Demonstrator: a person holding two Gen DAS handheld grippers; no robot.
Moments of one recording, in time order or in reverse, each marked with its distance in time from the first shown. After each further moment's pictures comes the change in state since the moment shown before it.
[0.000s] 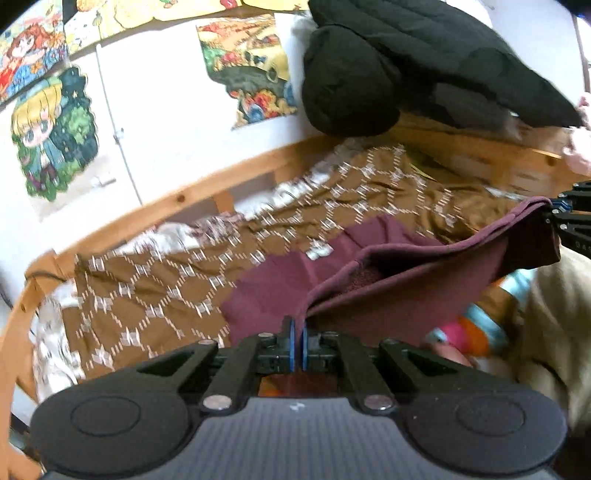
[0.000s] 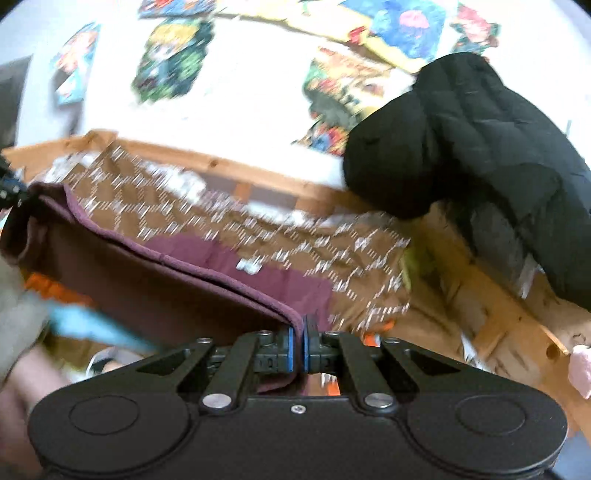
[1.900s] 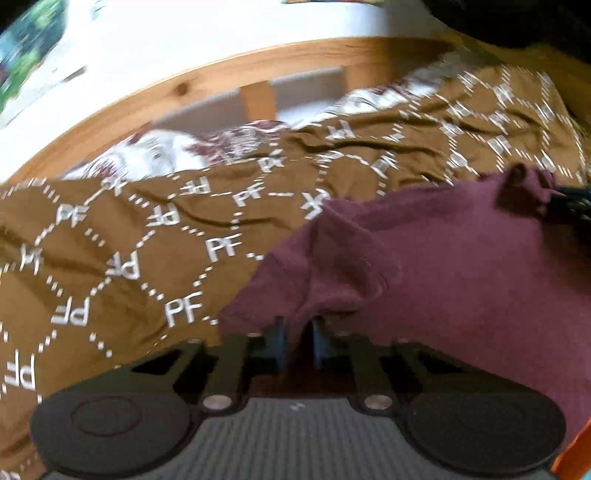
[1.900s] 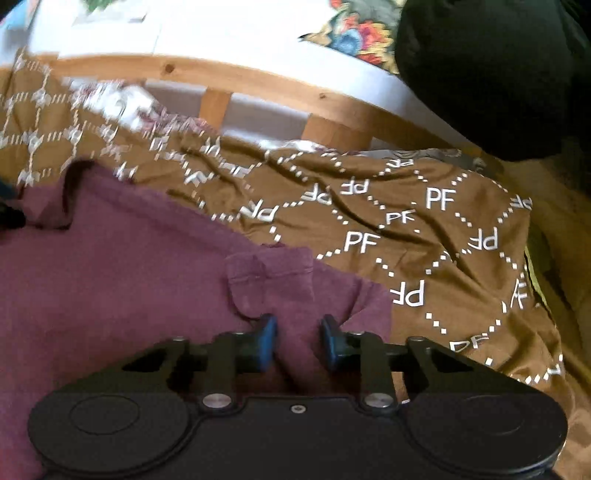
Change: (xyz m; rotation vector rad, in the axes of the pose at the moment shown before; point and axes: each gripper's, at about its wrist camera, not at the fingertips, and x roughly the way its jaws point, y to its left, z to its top) left arm 0.306 0.060 -0.023 -0.168 0.198 0.090; right arm 0.373 -0.003 -0.017 -0.029 0.119 0.037
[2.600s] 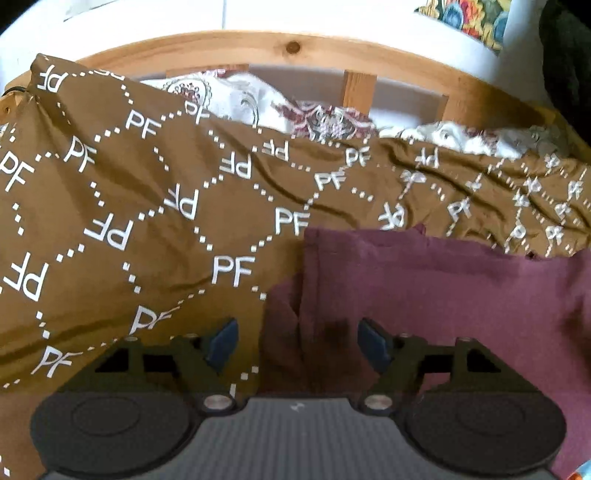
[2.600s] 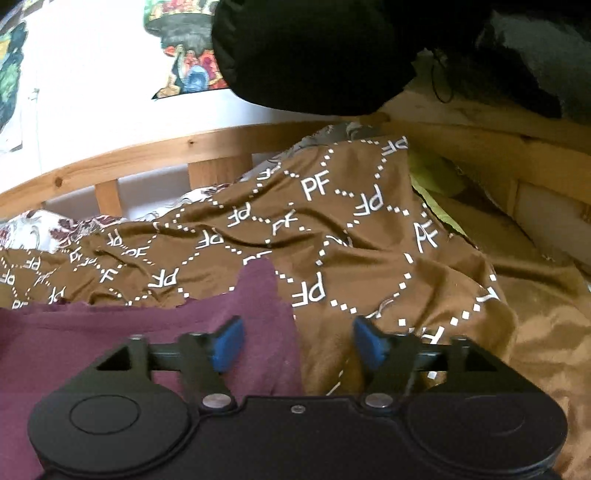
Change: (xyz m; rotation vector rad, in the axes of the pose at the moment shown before) left arm 0.011 0.049 -0.003 -0.337 0.066 0.006; right arm -0.021 -0.065 -0.009 0.425 -0.049 -0.113
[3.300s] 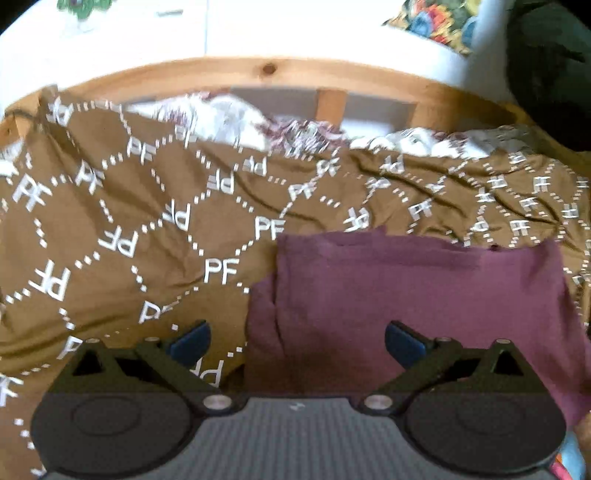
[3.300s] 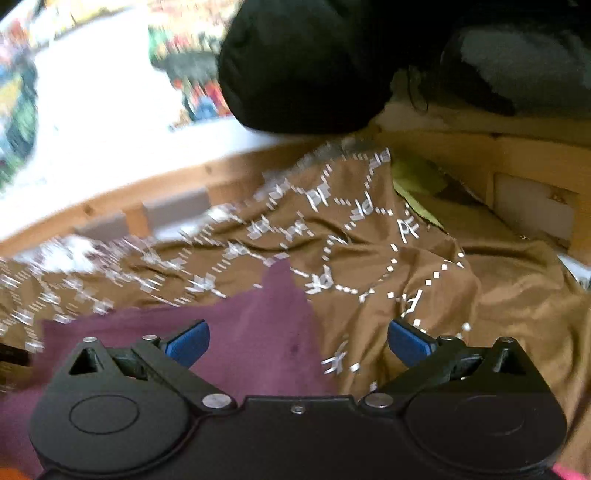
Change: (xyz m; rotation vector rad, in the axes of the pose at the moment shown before) left arm -0.056 -0.011 -0.008 0.043 -0.058 -0.053; right arm -0.078 -0.009 -0.016 0.109 -0.061 0.084
